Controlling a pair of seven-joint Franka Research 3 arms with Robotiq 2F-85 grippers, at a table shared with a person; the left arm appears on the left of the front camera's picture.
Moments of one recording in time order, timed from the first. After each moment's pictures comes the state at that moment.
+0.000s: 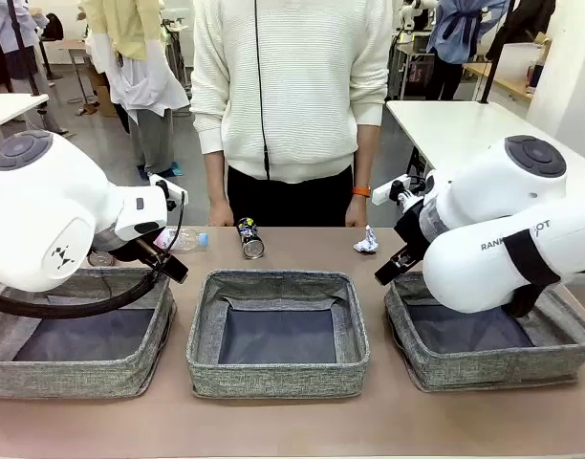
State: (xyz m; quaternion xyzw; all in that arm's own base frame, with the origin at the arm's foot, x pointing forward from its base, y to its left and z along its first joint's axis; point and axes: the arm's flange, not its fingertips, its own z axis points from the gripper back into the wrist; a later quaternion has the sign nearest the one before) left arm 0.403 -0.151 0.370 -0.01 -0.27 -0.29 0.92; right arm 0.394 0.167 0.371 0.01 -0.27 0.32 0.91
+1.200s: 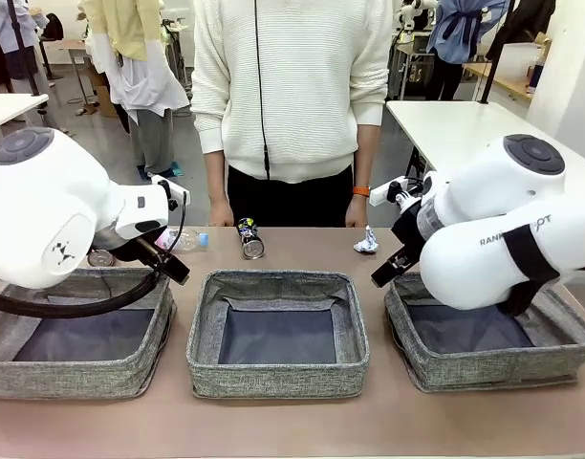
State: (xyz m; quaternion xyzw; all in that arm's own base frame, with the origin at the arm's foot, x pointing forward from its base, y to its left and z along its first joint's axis) left arm 0.397 -0.155 0.386 -0.02 -0.25 -0.30 0.92; right arm 0.387 0.175 0.382 0.04 -0.26 0.32 0.91
